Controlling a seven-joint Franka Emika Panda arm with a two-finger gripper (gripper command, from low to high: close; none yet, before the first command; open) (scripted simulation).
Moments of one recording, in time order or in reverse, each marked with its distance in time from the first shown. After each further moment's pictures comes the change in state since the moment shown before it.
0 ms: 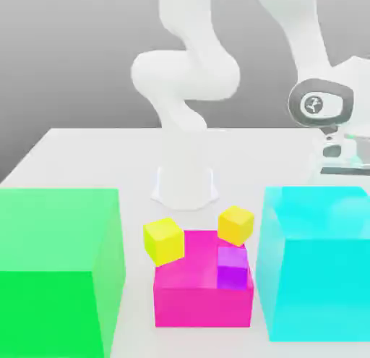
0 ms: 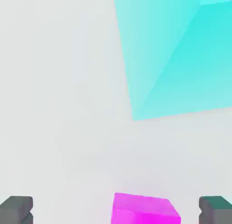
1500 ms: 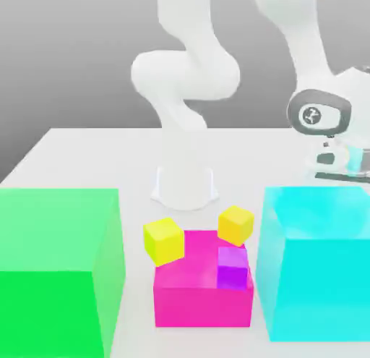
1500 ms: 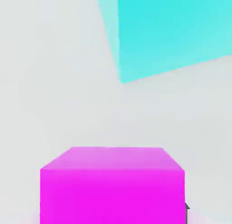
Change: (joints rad) arm -0.001 0.017 0.002 0.060 0.086 -0.042 0.005
